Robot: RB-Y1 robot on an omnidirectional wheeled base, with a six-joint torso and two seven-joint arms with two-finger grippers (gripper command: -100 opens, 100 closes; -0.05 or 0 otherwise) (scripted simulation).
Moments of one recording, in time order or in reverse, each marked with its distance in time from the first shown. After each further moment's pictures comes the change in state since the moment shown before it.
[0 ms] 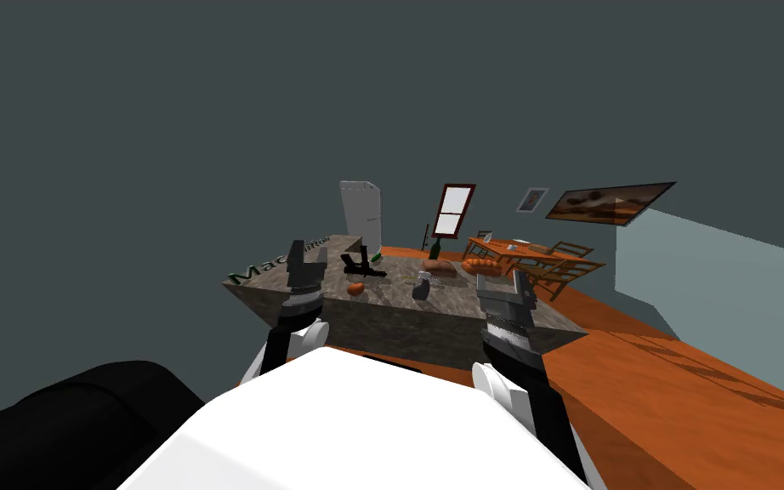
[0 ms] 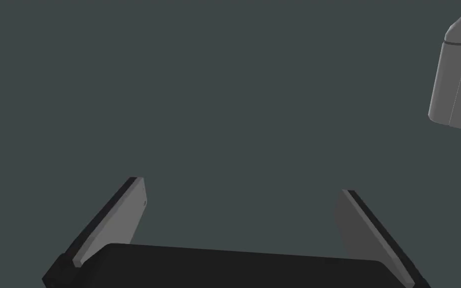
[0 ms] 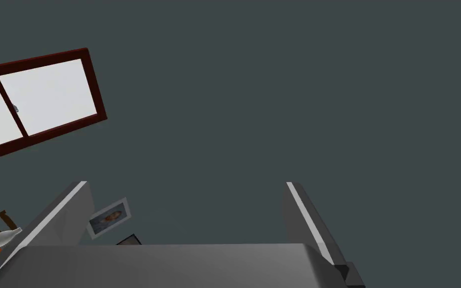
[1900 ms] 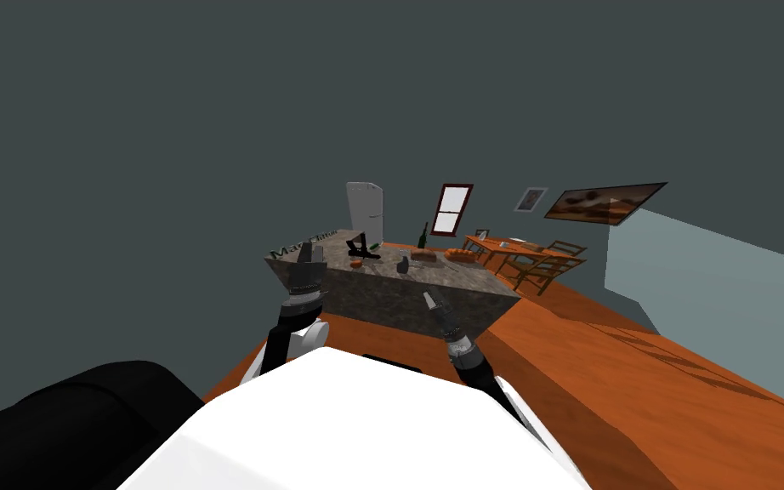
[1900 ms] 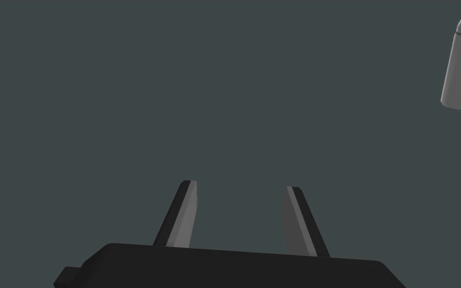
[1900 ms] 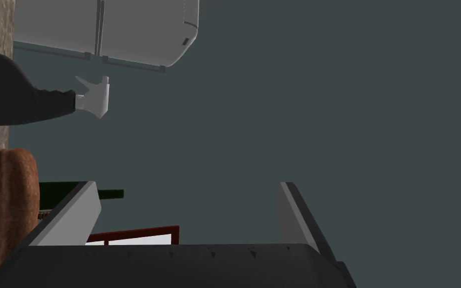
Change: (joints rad) left arm 0.000 0.000 0.000 0.000 0.000 0.000 0.000; right arm -0.051 -0.508 0.401 0.193 0.102 -0.028 0.035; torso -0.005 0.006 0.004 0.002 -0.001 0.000
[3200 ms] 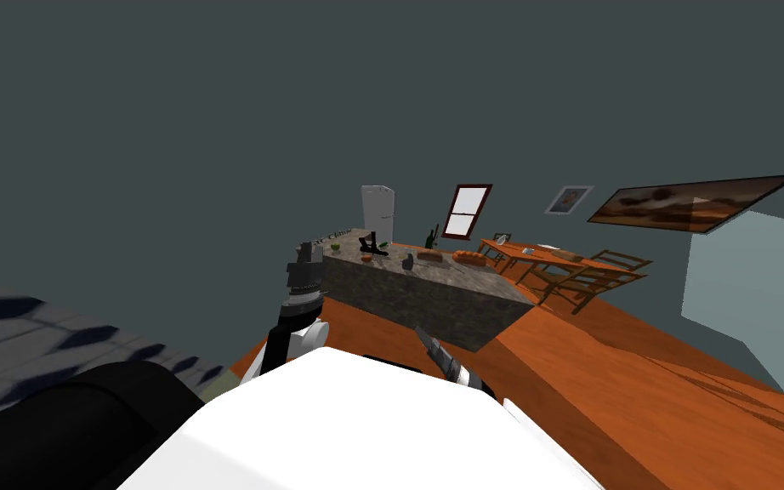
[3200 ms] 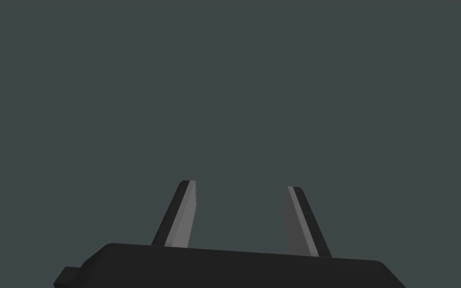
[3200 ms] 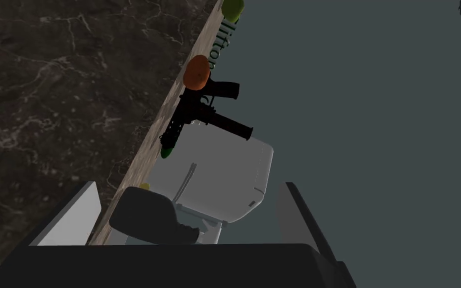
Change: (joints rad) left arm 0.000 0.000 0.000 0.000 0.000 0.000 0.000; right arm -0.097 -0.365 0.281 0.251 0.045 -0.045 0.058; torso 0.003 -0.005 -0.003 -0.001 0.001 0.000
